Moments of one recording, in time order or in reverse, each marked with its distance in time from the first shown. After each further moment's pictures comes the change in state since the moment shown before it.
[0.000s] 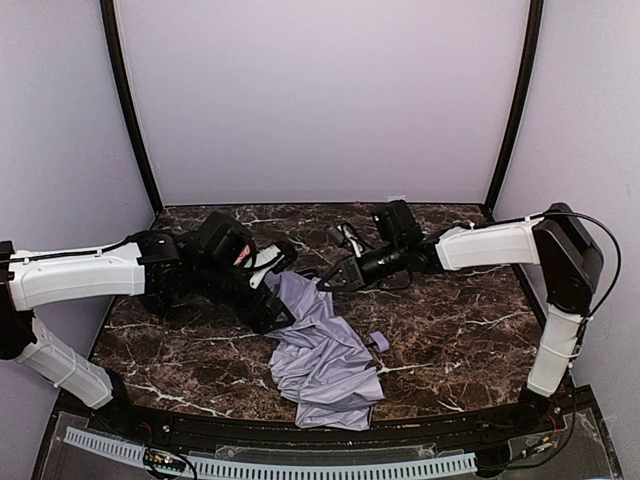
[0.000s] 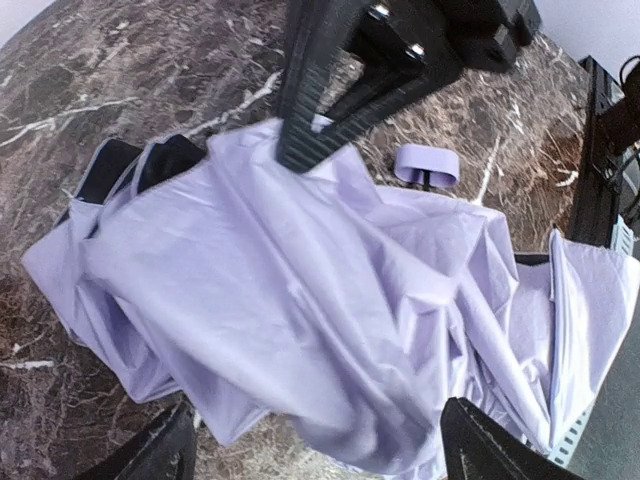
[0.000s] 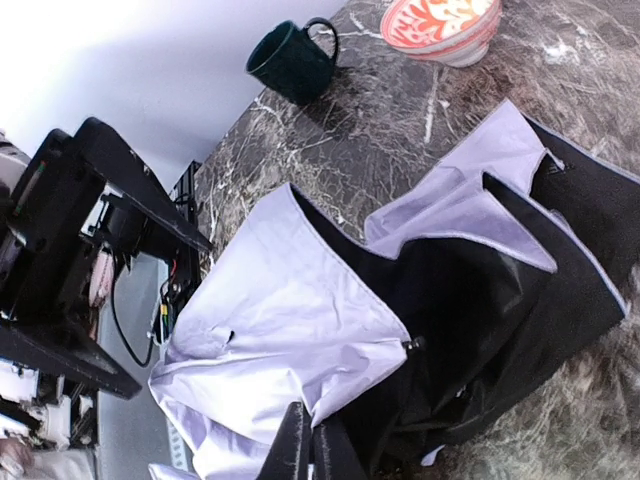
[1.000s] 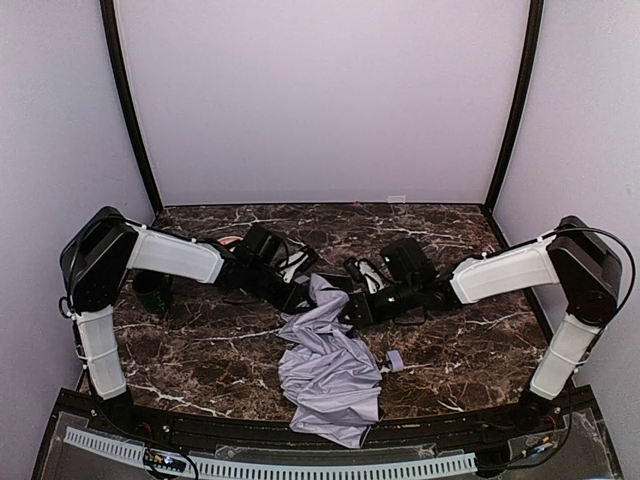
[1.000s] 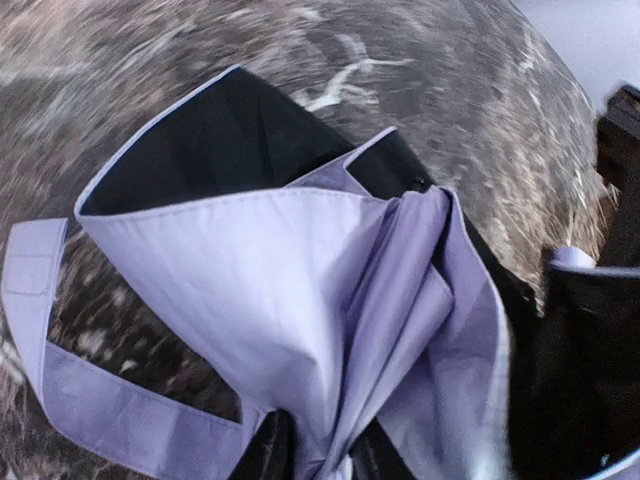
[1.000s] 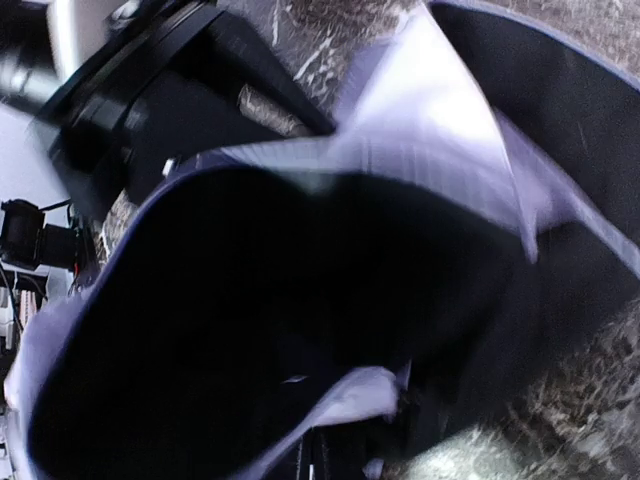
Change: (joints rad) left arm 0.193 0.544 0.109 0.389 0.273 -0.073; right arm 0.078 -0.131 -0.311 0.075 0.324 0.131
